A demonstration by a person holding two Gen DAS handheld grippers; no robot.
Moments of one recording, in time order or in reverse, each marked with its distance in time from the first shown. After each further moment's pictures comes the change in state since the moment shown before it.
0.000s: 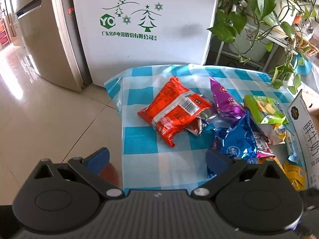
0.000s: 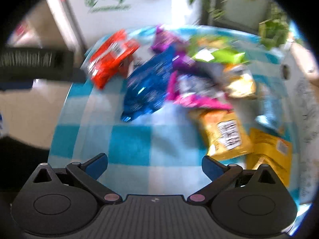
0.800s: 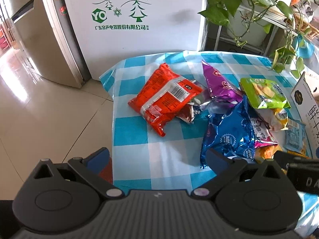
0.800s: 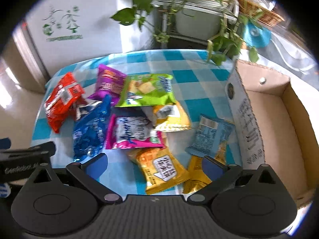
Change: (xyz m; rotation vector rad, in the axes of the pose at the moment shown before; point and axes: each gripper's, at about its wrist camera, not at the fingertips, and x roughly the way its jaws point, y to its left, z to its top) left arm 0.010 -0.029 -0.007 0.061 0.053 0.045; right arm -0.021 -0.048 0.045 0.111 -0.037 -0.187
